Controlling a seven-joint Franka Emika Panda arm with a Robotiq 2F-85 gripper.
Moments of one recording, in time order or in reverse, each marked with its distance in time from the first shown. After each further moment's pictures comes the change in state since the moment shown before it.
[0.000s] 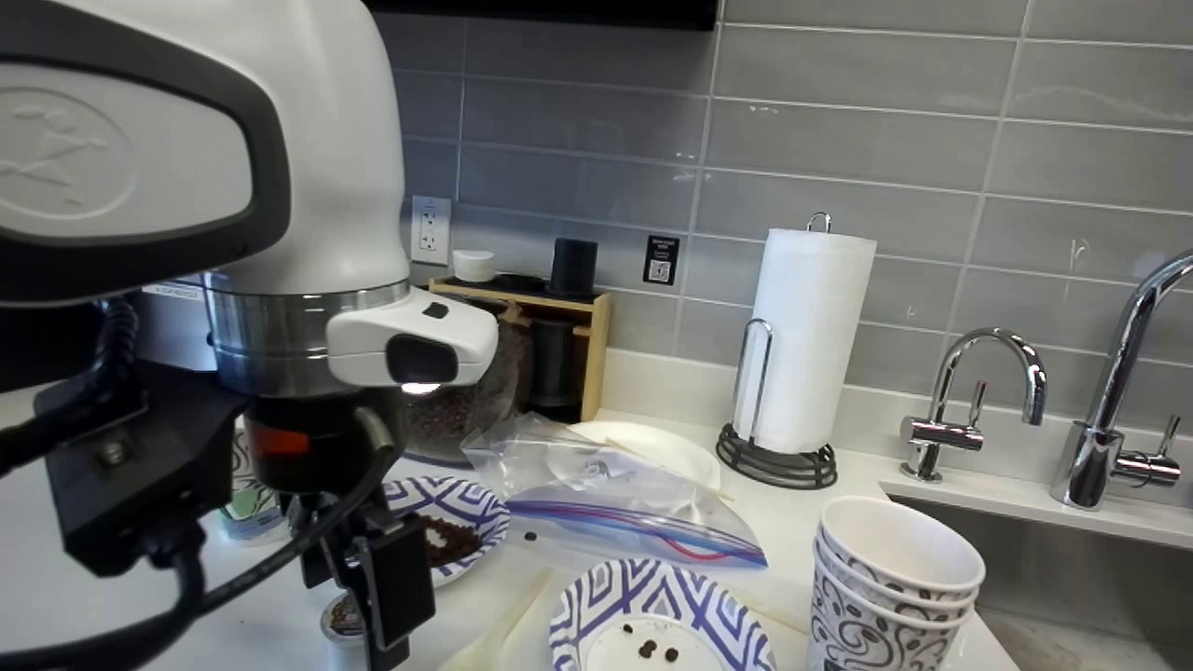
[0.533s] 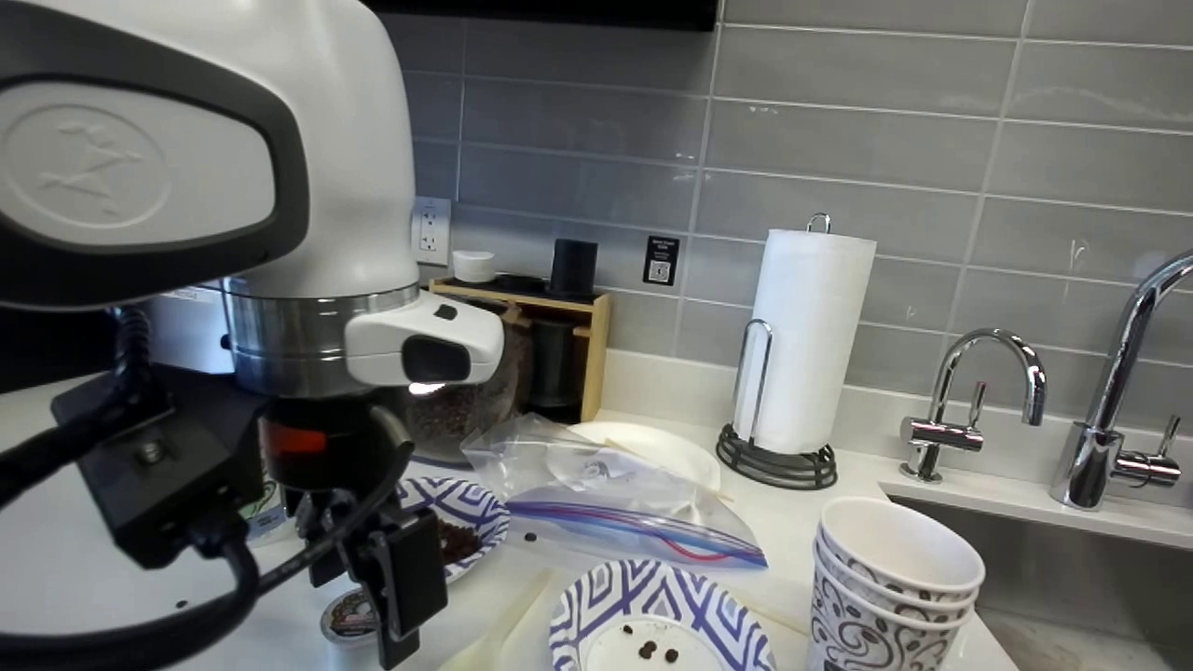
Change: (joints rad) arm 0.005 0.025 0.000 0.023 0.000 0.000 -0.035
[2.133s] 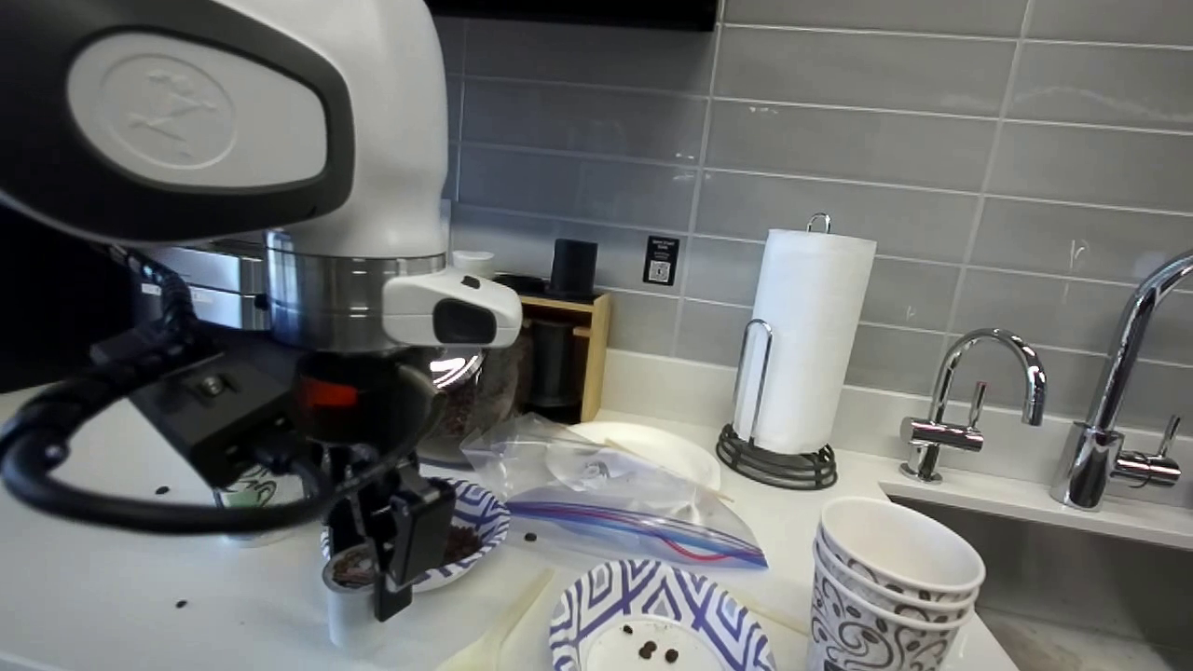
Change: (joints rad) arm 0.014 -0.006 0.000 0.077 0.045 -0.129 -0.059
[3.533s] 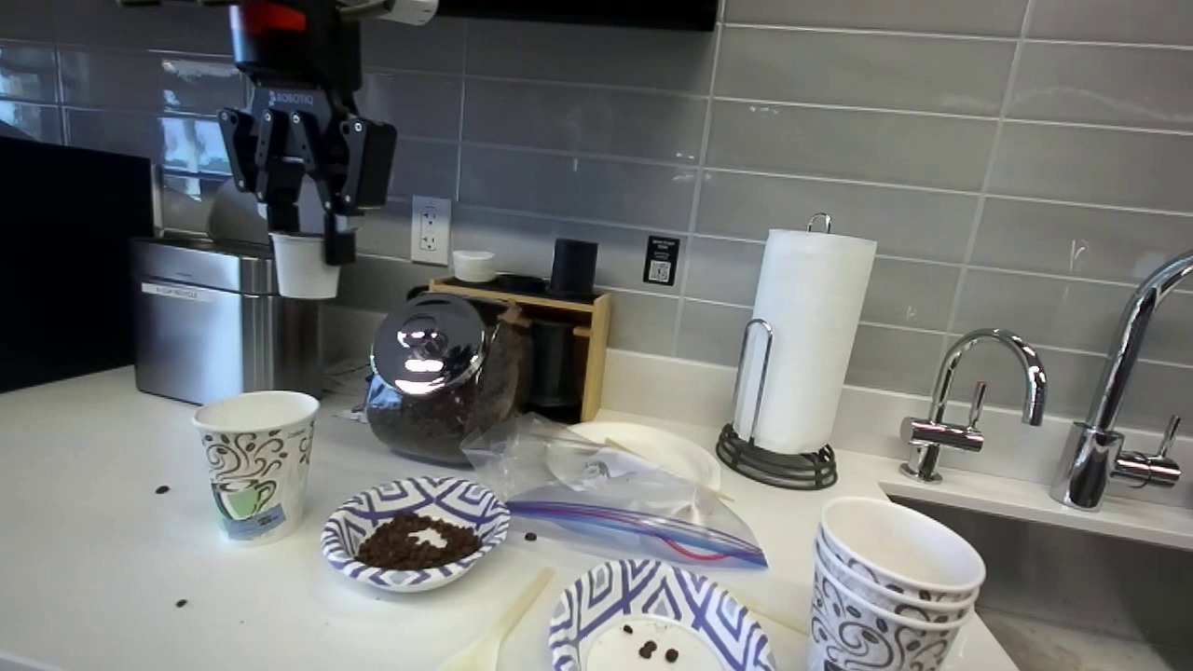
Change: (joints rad) arm 0.159 -0.200 0.104 0.365 0.005 -0.533 -0.020
